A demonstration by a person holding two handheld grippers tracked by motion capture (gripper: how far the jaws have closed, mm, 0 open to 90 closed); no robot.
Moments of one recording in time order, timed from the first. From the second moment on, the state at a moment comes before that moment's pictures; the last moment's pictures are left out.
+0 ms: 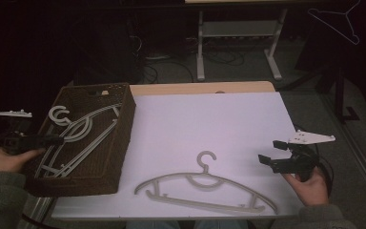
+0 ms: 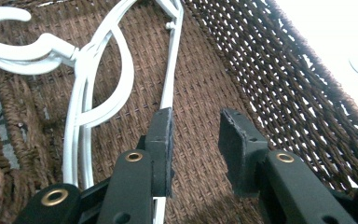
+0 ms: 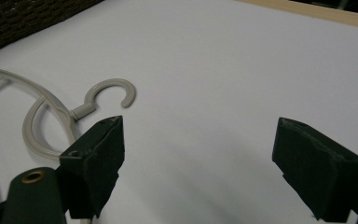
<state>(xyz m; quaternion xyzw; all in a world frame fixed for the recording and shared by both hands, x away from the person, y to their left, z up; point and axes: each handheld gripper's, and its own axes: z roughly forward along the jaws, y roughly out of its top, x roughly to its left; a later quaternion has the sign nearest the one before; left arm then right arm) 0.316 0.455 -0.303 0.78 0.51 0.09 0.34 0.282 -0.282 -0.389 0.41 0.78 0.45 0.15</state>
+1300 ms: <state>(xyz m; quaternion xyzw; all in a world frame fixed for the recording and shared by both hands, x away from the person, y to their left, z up) 0.315 0.383 -0.292 0.82 0.42 0.05 0.38 0.281 -0.287 -0.392 0.41 0.78 0.45 0.15</state>
